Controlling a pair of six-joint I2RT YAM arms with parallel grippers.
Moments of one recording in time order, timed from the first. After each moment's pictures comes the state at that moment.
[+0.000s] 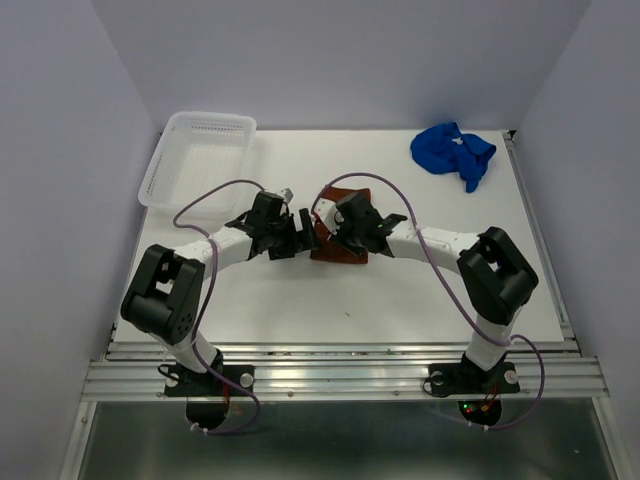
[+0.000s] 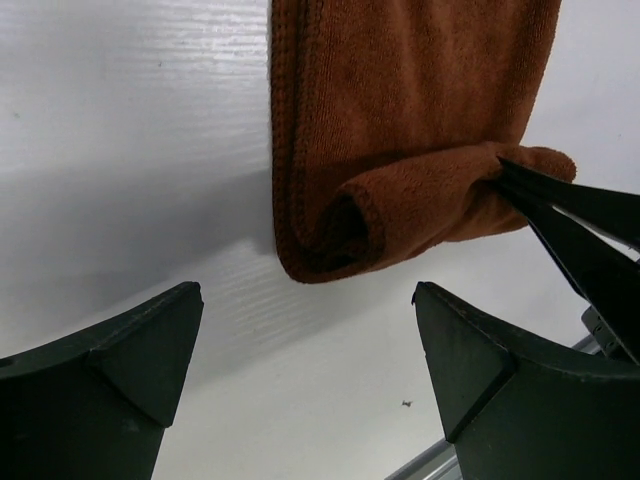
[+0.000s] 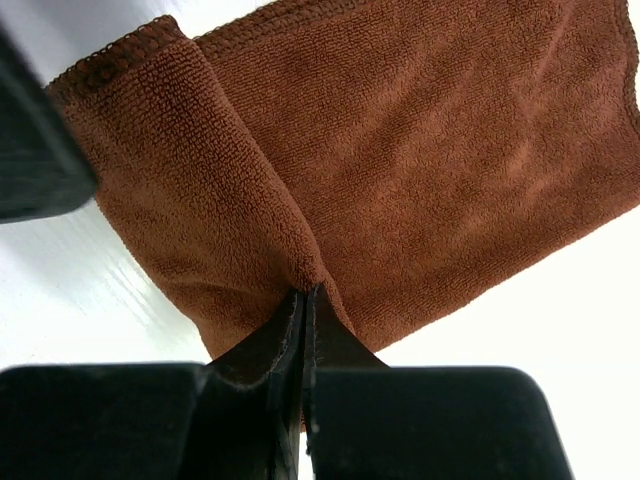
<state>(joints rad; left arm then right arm) -0.45 1.59 0.87 -0.14 0.27 -0.63 0.73 1.80 1.18 -0.24 0.09 -0.41</state>
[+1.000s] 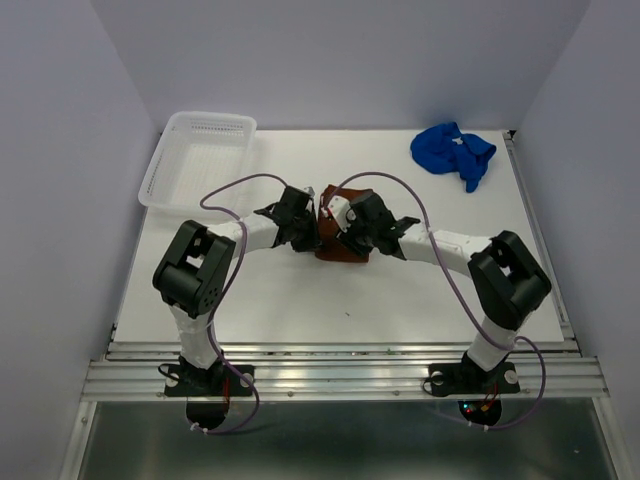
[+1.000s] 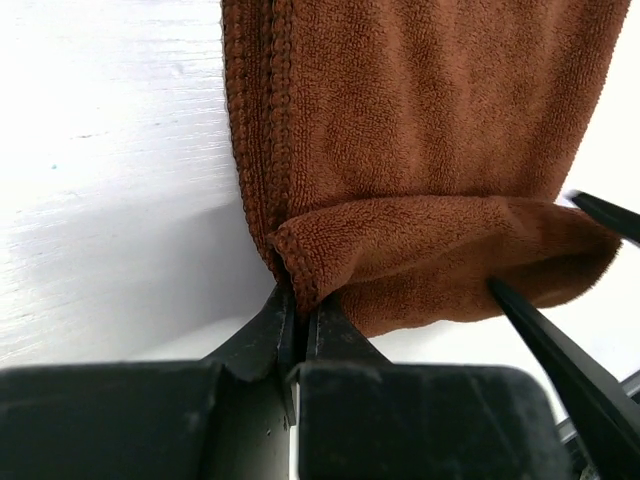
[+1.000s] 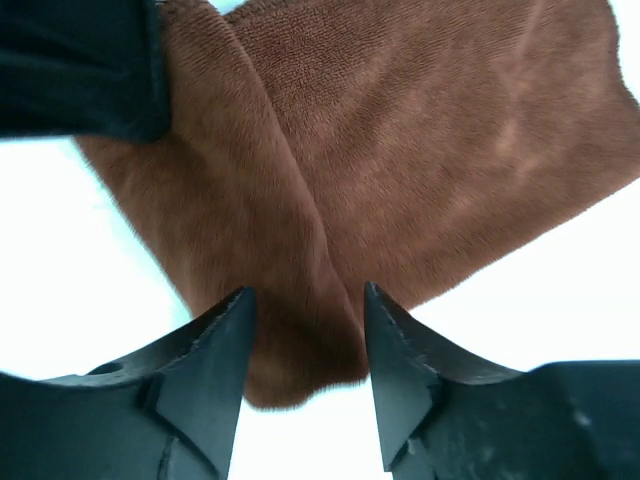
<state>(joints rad) -0.53 1.83 1.07 -0.15 0.20 -0.63 0.68 1.77 1.10 -0.16 0.00 -0.37</state>
